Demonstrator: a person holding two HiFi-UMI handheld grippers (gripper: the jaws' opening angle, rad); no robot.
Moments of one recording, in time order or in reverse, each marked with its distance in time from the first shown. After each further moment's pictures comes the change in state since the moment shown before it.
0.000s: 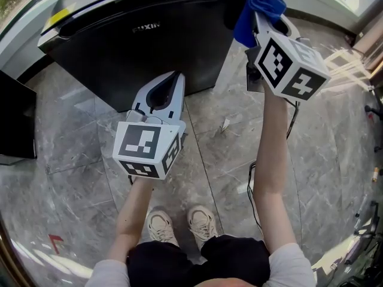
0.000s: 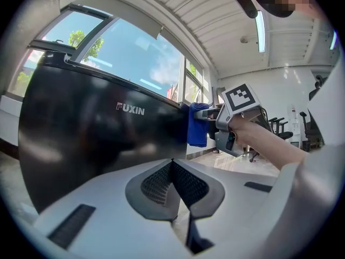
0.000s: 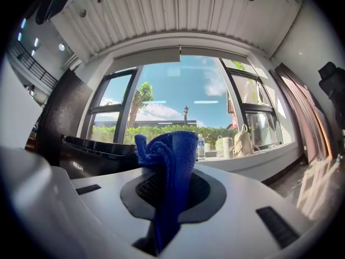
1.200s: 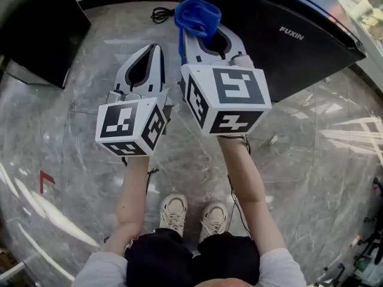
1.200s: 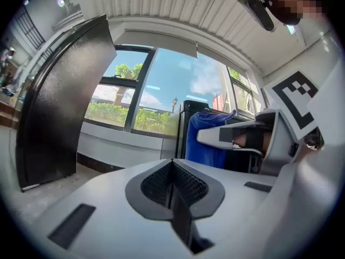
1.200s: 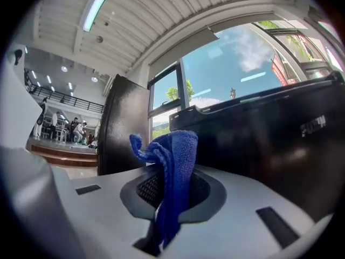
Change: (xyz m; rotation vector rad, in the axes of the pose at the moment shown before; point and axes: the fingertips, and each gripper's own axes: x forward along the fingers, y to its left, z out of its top) left arm -0.187 0.217 0.006 -0.063 -0.148 0.566; right arm -0.012 0.398 -0.059 0.080 0.072 0.600
